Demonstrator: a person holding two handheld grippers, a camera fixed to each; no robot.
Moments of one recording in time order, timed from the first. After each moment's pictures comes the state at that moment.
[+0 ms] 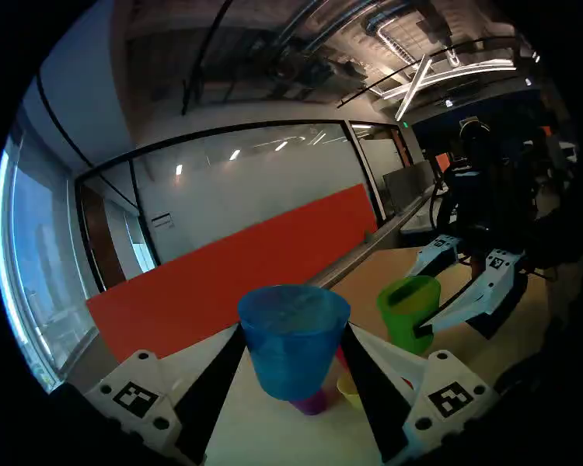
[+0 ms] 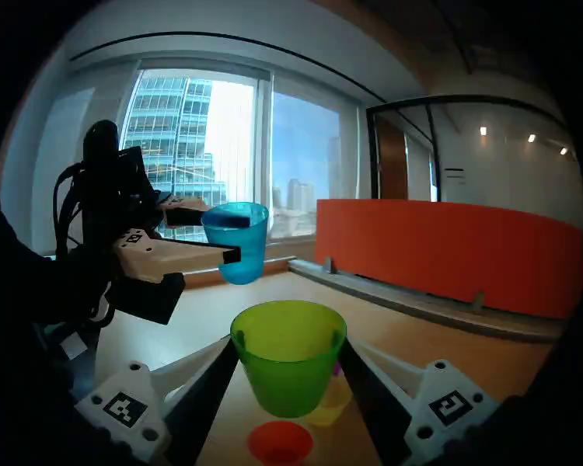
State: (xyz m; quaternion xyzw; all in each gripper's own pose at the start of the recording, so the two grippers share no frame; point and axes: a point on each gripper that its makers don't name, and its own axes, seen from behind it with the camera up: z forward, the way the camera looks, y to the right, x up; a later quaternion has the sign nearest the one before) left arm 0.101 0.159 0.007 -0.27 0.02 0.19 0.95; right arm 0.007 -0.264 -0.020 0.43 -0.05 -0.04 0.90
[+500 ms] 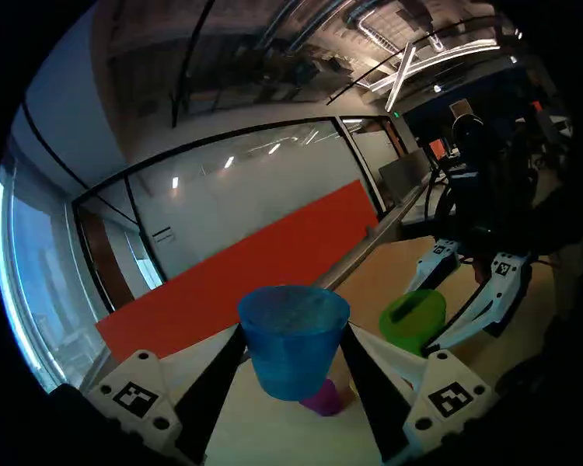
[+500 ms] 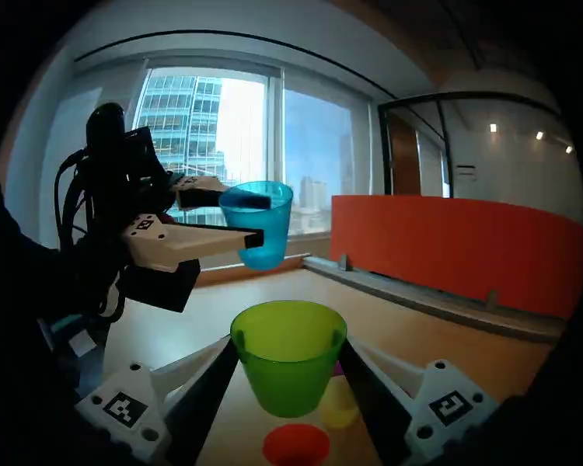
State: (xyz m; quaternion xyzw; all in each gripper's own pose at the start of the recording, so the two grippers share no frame) left arm 0.115 0.161 0.006 -0.26 0.04 0.24 0.94; right arm -0.004 -0.285 -0.029 0.45 -0.06 -0.04 0.89
